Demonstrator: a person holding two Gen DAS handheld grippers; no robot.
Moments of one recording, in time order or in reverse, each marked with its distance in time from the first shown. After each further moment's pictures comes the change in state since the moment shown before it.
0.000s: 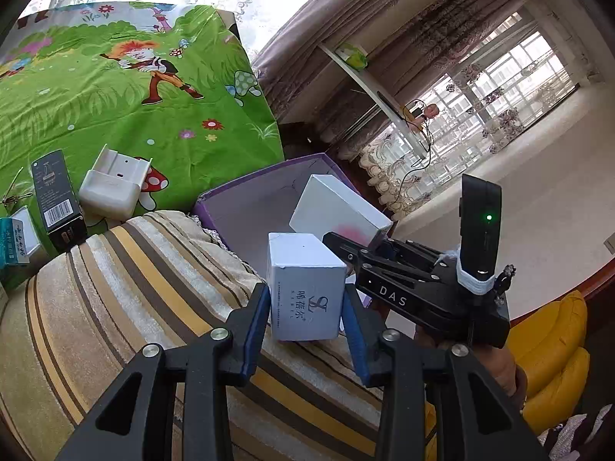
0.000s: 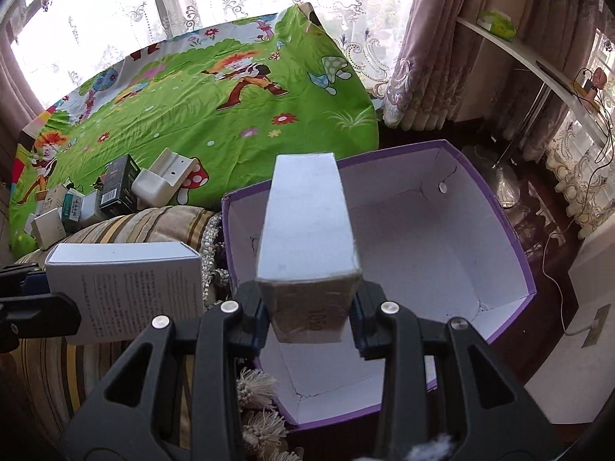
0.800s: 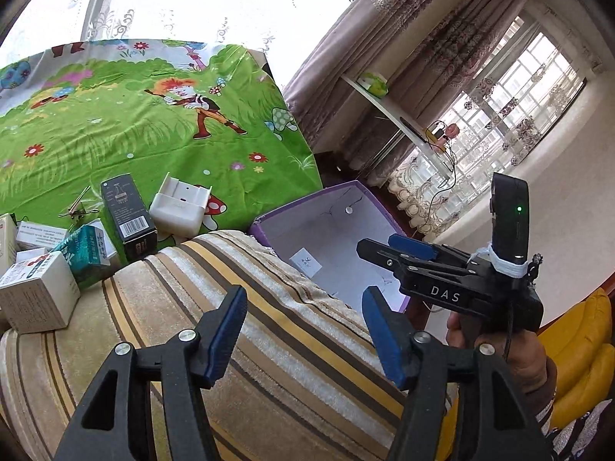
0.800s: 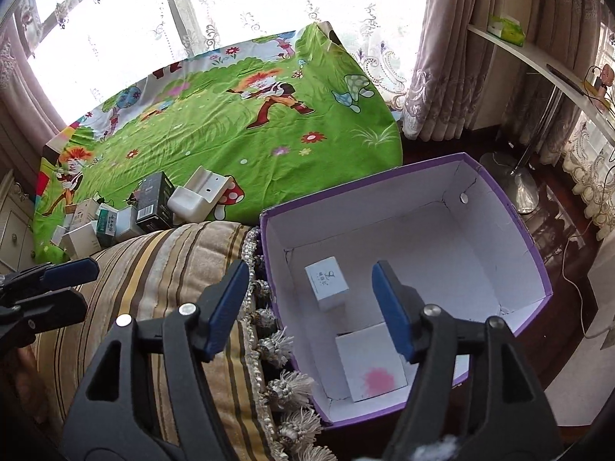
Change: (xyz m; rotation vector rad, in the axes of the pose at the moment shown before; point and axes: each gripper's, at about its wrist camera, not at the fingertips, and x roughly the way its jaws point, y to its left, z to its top) left arm -0.055 0.017 -0.018 0.022 -0.134 0.134; right arm -0.019 0.027 0.008 -0.004 -0.054 0.114
